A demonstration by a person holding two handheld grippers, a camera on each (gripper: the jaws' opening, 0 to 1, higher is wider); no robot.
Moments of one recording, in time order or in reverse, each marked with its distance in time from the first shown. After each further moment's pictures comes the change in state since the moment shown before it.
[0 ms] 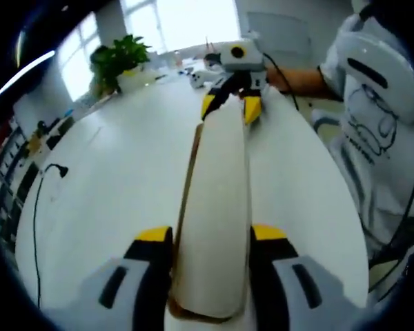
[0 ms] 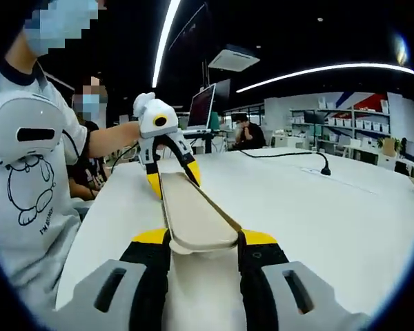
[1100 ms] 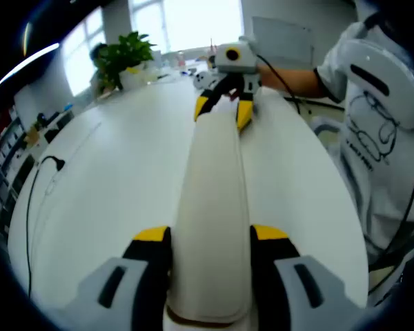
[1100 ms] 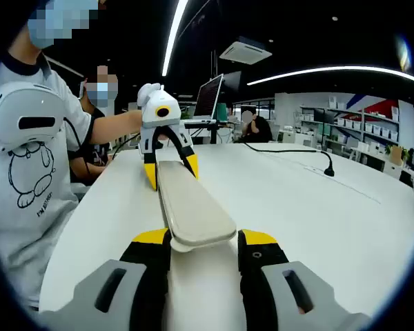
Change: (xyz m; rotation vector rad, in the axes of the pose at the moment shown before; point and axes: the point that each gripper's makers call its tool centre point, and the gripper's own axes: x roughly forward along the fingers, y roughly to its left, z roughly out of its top) left arm 0.007 0.005 0.000 -0.028 -0.014 -0.018; right arm 0.001 -0.016 -0.006 -0.037 0.063 0.052
